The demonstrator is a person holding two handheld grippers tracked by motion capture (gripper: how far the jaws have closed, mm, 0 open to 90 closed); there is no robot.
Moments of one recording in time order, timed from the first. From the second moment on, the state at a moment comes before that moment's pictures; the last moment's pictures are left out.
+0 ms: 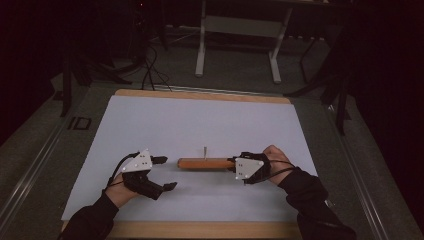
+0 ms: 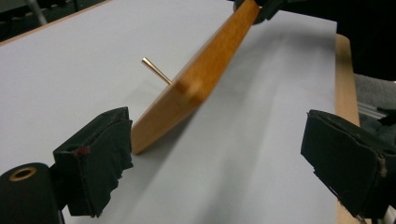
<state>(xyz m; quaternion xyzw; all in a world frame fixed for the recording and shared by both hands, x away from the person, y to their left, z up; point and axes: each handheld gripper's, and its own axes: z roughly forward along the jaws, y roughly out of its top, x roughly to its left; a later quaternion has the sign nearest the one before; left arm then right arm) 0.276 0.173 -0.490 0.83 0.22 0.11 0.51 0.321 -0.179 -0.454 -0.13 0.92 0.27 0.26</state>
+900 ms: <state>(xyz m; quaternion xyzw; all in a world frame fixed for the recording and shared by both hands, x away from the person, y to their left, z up) 0.278 0.177 -0.508 0.81 0.25 0.14 0.52 0.381 -0.173 -0.433 -0.03 0.94 0.29 0.15</state>
